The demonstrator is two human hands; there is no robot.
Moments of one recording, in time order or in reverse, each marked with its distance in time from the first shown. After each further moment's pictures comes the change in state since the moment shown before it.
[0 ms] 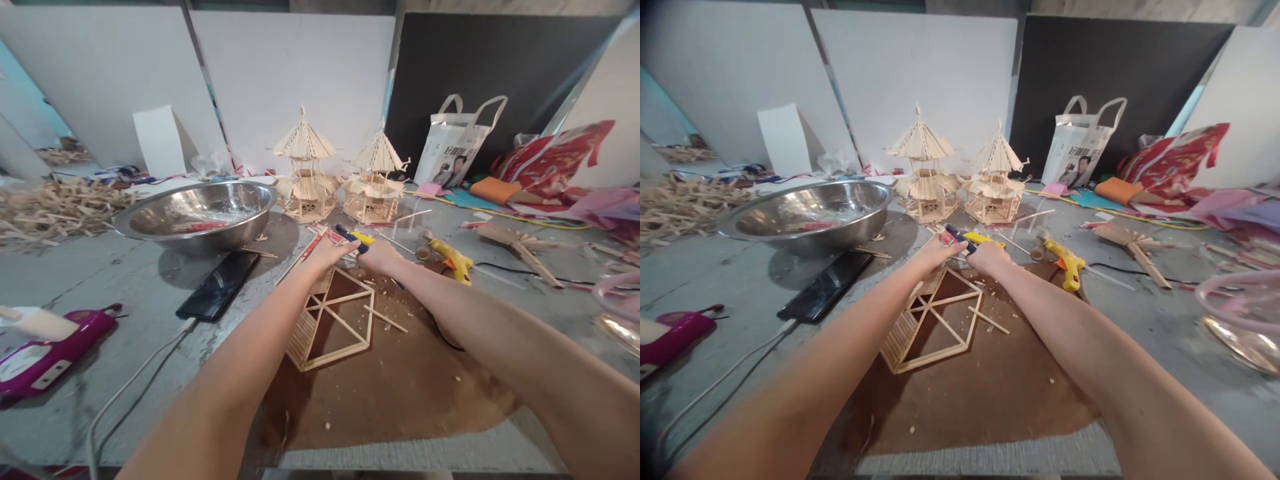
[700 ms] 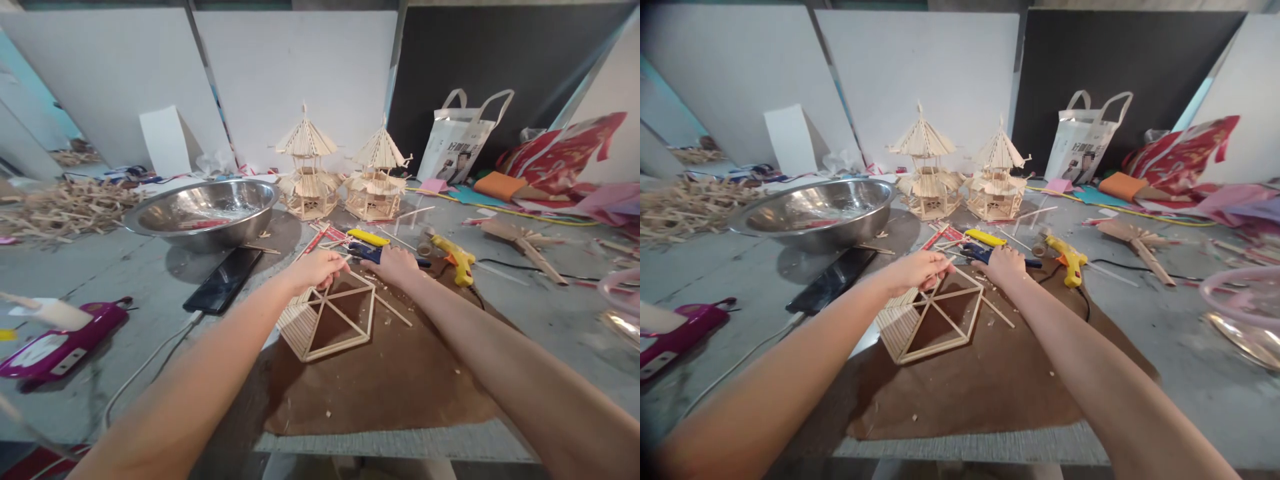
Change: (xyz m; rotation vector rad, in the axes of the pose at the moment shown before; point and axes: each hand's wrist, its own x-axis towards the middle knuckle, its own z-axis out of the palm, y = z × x) left_hand -0.068 0.038 -0.021 0.252 -0.389 -0.189; right_hand -0.032 0.017 0.010 -0.098 0.126 0.064
